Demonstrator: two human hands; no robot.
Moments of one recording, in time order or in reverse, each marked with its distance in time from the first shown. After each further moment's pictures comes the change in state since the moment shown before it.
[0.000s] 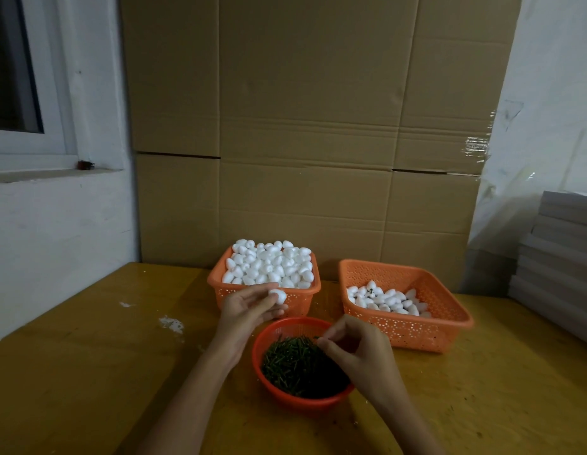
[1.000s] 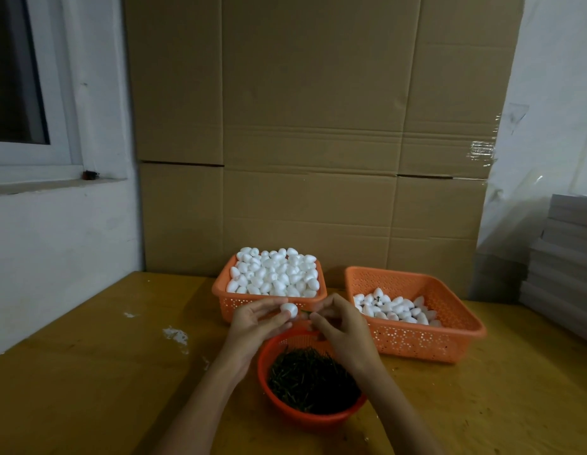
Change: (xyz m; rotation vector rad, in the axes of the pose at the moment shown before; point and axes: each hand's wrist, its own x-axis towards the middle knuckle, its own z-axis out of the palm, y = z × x) left_hand 0.002 -0.002 0.000 0.068 -0.028 -0.095; right_hand 0.052 0.001 0.033 0.300 -0.033 0.031
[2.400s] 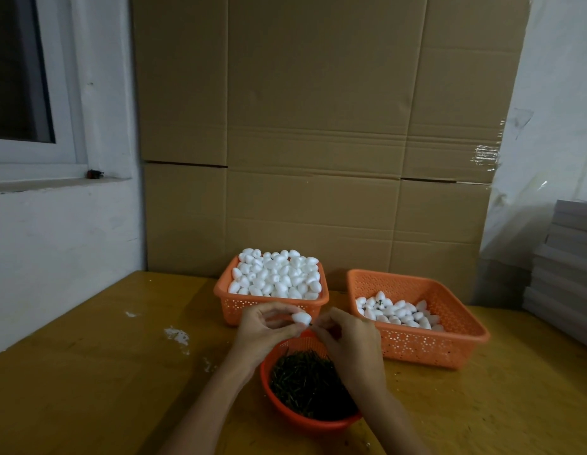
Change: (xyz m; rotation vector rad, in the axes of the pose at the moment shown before) left_hand -0.007 0.002 0.011 0.216 -0.055 0.160; right_hand -0.011 0.003 0.003 -0.550 0.182 -0.289
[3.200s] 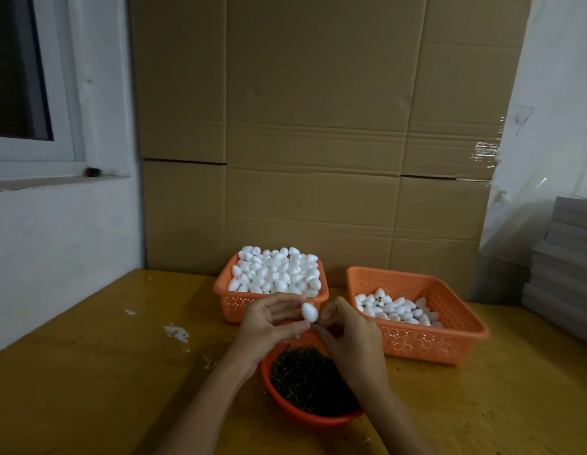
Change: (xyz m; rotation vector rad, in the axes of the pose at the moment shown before) left_hand -0.003 0.012 0.005 -0.093 -0.094 0.015; right_hand -0.004 0.006 0.002 0.089 0.040 0.008
